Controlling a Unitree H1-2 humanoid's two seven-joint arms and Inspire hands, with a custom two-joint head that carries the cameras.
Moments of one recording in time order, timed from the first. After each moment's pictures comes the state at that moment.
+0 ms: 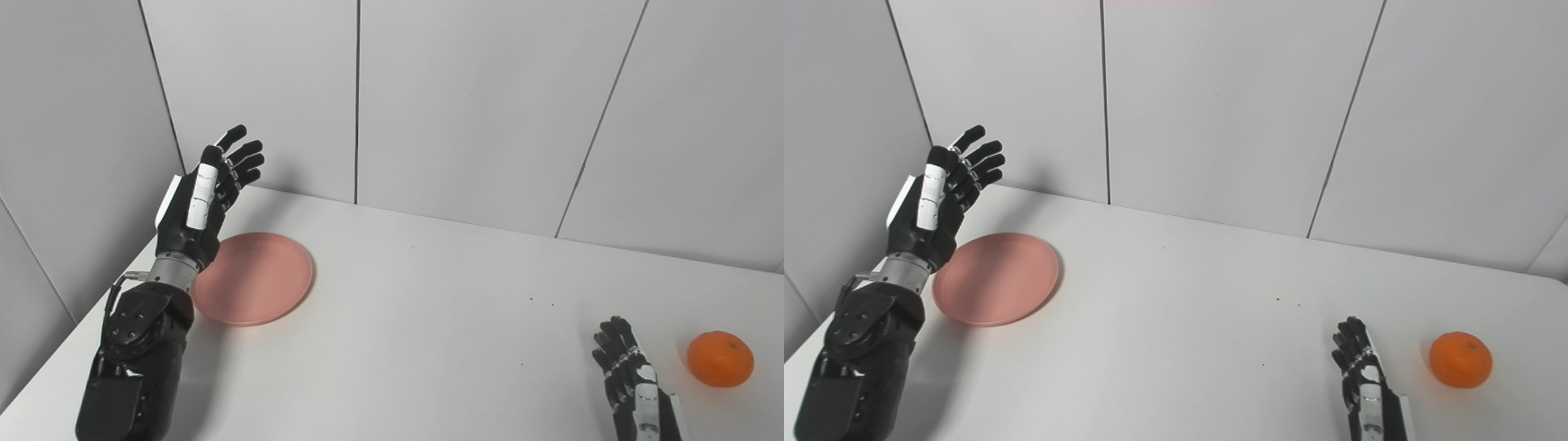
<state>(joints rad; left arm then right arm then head) -0.34 0.35 0.29 -0.07 -0.35 0.18 -0.10 0.02 0.00 -0.02 -0.04 0.15 -0.17 0.12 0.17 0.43</state>
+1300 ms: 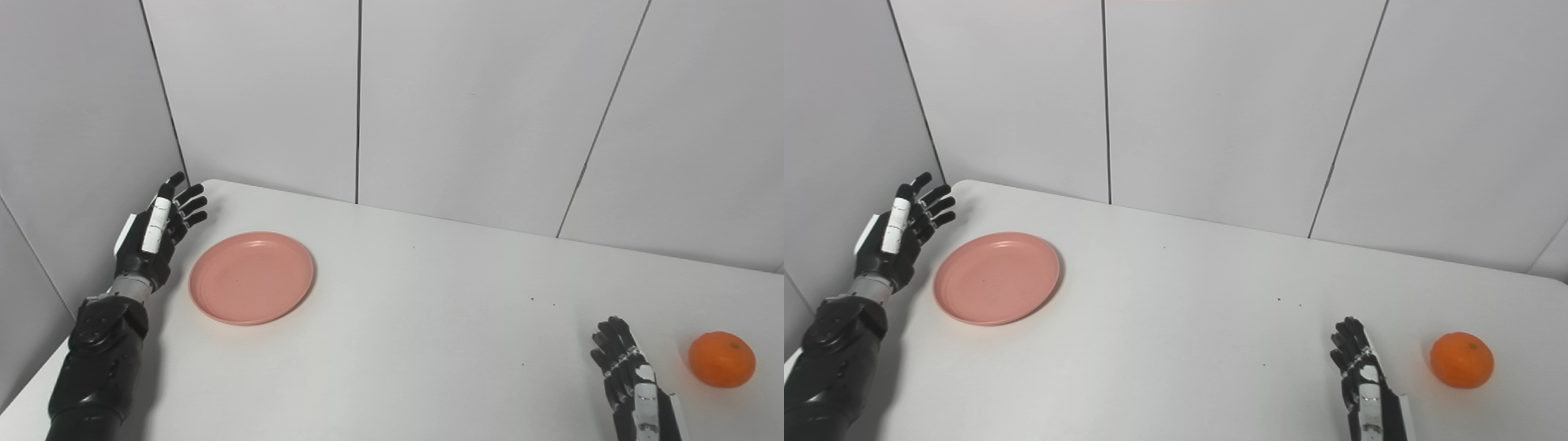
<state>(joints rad) -0.44 0.47 0.36 0.68 -0.37 -0.20 -0.27 0.03 0.00 -0.02 -0.04 0.15 -0.17 0.12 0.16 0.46</state>
